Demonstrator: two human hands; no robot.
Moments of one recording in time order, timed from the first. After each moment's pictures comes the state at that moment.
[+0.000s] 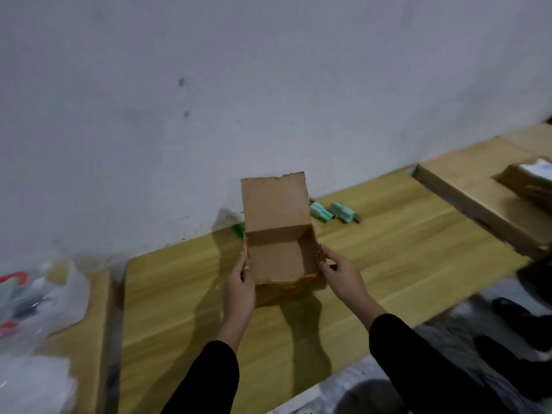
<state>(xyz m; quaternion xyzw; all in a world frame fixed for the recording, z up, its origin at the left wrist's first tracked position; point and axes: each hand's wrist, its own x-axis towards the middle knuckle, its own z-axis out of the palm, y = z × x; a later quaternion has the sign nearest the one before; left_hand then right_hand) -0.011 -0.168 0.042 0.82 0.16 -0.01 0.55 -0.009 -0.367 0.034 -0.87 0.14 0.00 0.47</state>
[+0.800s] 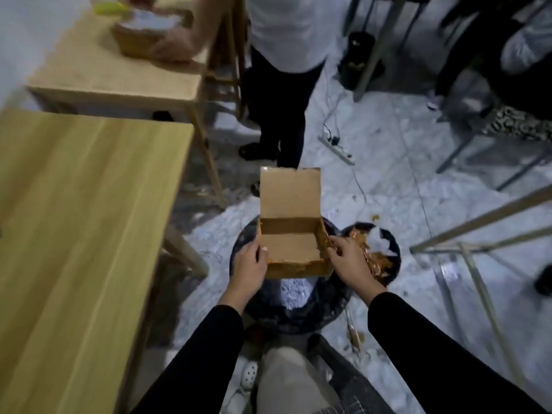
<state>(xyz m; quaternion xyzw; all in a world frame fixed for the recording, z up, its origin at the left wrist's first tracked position) -0.189 -0.564 -0.122 0.76 -0.41 -0.42 0.27 -0.393 -0.636 -0.107 -0.66 0.64 -0.06 0.38</state>
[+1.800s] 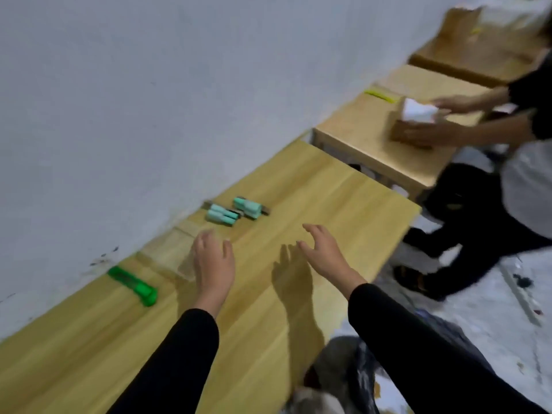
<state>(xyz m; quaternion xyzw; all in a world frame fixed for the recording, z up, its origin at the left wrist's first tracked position) 0.115 -0.323 0.000 0.93 -0.04 0.00 0.36 0.031 -0.516 0.008 -0.89 0.24 0.00 0.40</state>
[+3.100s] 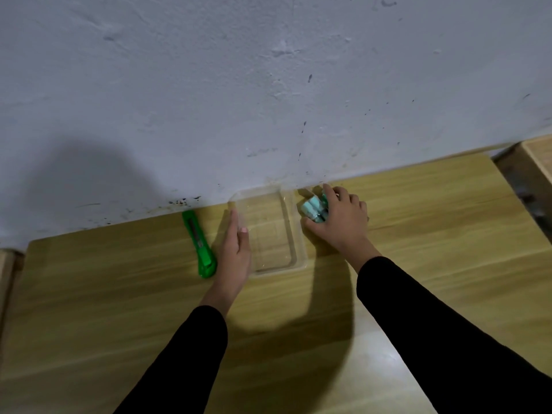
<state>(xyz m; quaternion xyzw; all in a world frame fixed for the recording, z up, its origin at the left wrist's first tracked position) 0.185 -0.253 -0.063 0.80 0.17 -0.03 0.58 0.263 -0.451 -0.064 -0.99 -0.01 0.09 0.11</state>
